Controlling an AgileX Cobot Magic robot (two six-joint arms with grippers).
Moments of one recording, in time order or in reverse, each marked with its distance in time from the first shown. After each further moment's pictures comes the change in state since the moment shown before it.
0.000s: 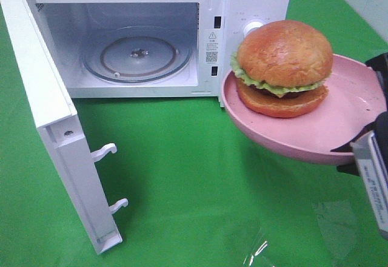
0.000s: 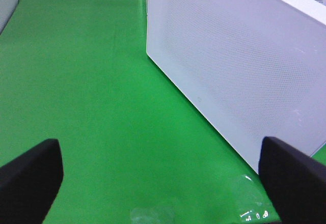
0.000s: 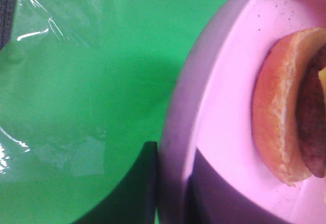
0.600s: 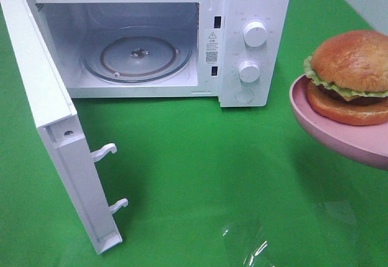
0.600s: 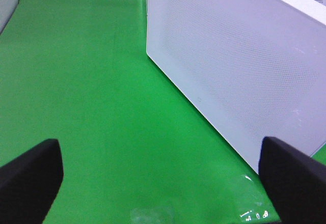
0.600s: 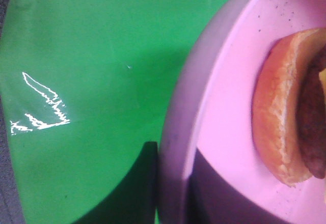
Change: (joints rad) left arm 0.000 0.000 0.000 0.000 0.000 0.000; right arm 0.000 -0.071 0.000 -0.145 0.234 0.315
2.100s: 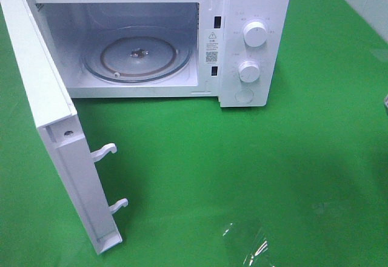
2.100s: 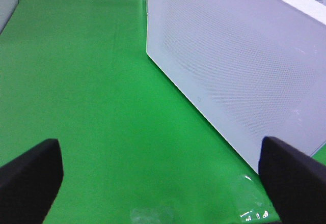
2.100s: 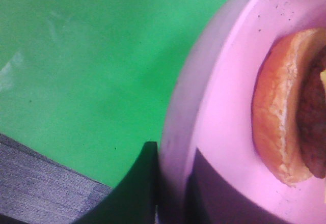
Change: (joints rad) left arm 0.000 0.000 0.000 0.000 0.000 0.000; right arm 0.000 0.178 -0.115 -0.161 0.262 0.837
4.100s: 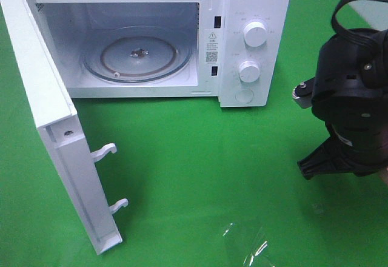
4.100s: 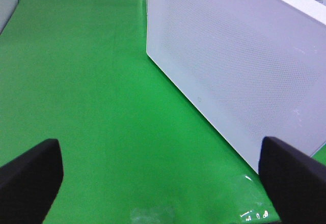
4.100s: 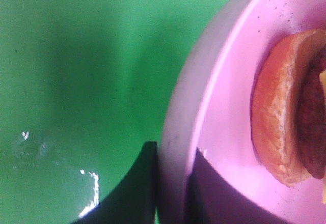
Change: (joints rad) left arm 0.000 0.000 0.000 0.000 0.000 0.000; right arm 0.000 0.673 -0.121 -0.174 -0.093 0.889
